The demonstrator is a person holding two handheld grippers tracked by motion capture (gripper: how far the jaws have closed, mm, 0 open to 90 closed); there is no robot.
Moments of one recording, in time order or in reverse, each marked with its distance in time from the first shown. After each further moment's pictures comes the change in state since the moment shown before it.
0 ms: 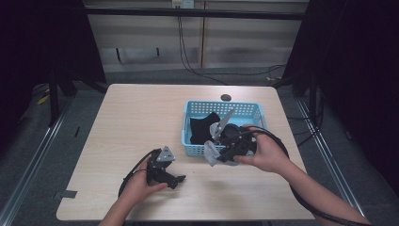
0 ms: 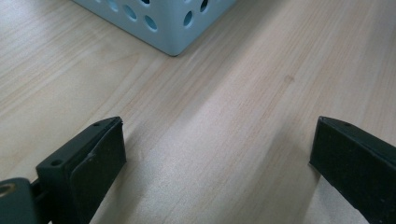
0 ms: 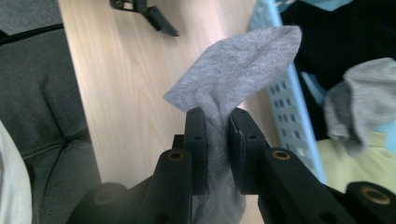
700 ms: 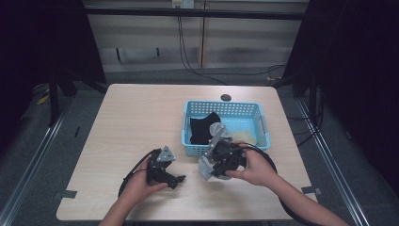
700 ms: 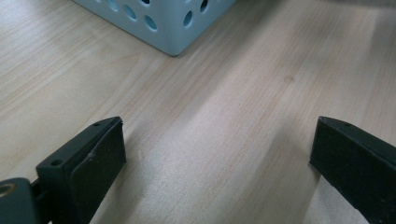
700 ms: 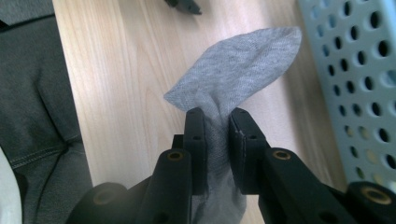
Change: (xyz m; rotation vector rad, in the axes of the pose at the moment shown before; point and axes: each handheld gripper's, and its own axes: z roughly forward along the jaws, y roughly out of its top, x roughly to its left) left arm 0.000 0.000 0.000 0.000 0.000 0.001; right arm 0.010 -0.011 0.060 0.017 0.054 -0.007
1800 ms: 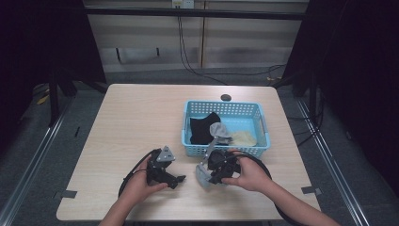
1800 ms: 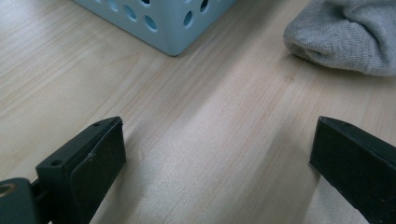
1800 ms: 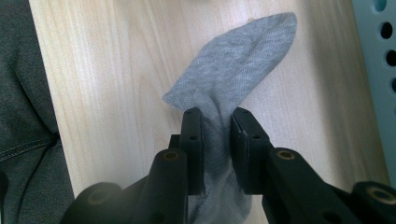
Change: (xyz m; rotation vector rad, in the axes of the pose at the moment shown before) left arm 0.000 0.000 0.000 -0.001 0.001 0.003; right arm 0.004 -0.004 0.034 0.057 0.005 -0.028
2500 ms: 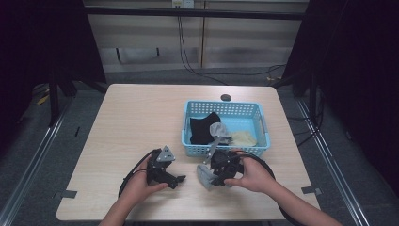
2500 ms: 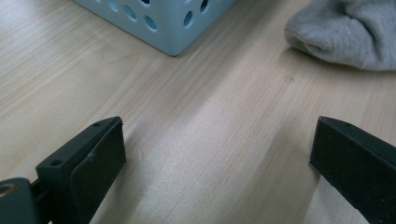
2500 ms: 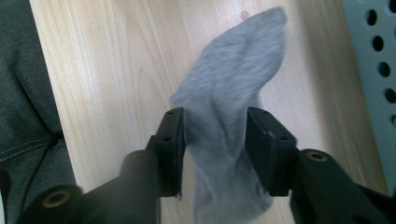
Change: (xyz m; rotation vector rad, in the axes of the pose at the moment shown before) left arm 0.000 0.000 0.000 0.001 0.000 0.000; right arm 0.000 -0.006 -0.008 -0.004 -0.013 0.018
